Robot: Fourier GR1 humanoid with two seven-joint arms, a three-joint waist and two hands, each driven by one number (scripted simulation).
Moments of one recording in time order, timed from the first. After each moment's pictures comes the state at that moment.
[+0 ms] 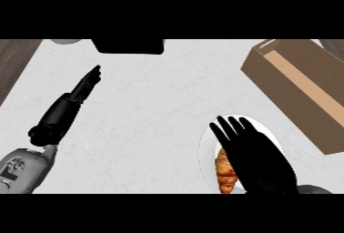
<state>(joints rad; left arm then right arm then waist) -0.29 0.54 -0.32 -1.48 0.19 0.08 -0.13 -0.45 -0.56 0.75 -2.03 0.48 0.58 0.99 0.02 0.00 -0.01</state>
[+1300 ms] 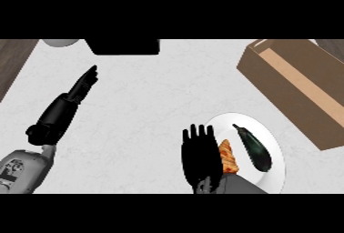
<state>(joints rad) -0.27 0.51 -0.27 -1.48 0.15 0.05 -0.11 -0.47 -0.16 0.84 -1.63 0.69 0.69 1.13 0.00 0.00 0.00</state>
